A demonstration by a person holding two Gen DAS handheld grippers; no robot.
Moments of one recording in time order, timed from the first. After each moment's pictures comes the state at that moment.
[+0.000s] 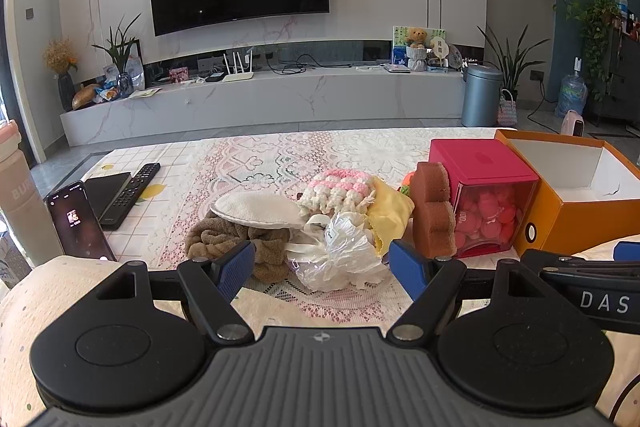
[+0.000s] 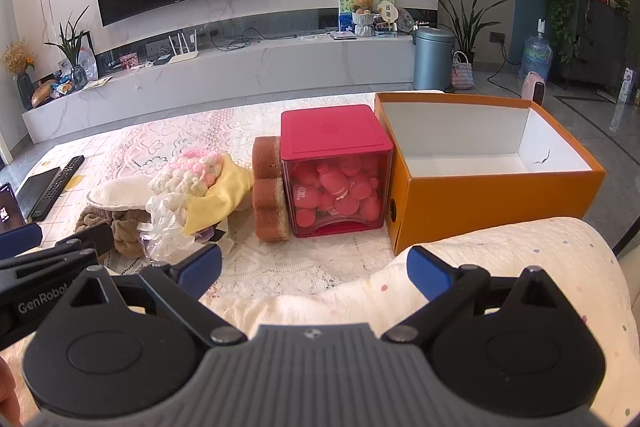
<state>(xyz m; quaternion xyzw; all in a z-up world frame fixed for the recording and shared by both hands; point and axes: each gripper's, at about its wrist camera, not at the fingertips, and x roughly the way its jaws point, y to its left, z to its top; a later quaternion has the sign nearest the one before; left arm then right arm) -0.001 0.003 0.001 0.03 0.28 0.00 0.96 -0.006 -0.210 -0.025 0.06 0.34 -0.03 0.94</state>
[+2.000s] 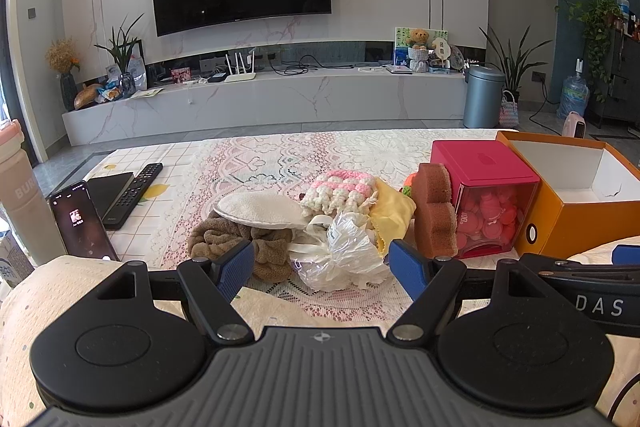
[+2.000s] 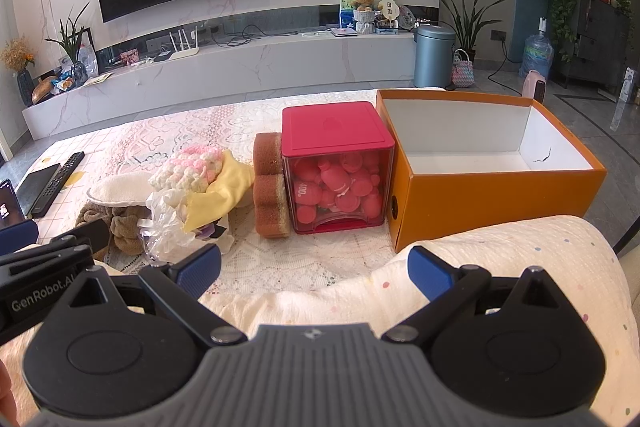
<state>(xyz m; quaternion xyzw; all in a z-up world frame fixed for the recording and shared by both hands) -0.002 0.004 0.000 0.03 0.28 0.00 0.96 -0.005 -0.210 -0.025 0.06 0.34 -0.04 0.94</state>
